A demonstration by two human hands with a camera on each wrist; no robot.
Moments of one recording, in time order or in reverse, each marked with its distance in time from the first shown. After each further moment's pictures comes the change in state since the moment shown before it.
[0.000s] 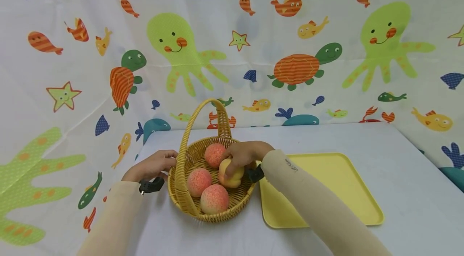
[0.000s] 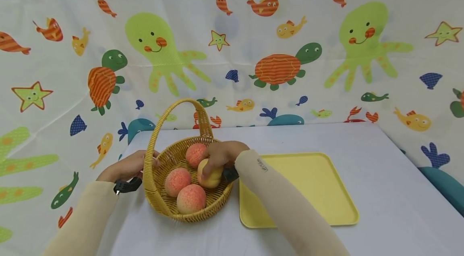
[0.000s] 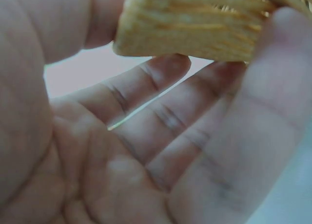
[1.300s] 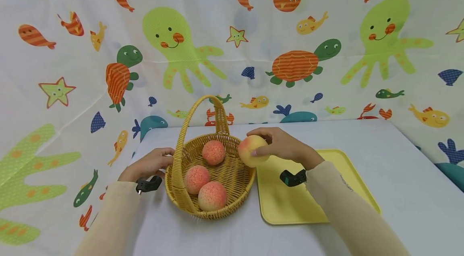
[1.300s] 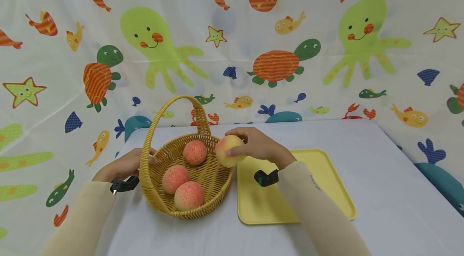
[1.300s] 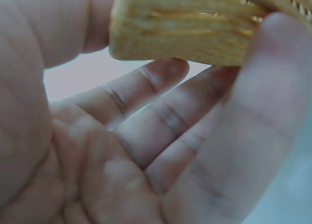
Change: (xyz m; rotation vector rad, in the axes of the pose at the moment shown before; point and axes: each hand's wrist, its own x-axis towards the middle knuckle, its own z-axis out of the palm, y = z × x) left_hand 0.000 -0.004 0.001 0.010 0.023 0.015; right_hand -0.079 0.066 -0.006 0.426 0.420 -0.230
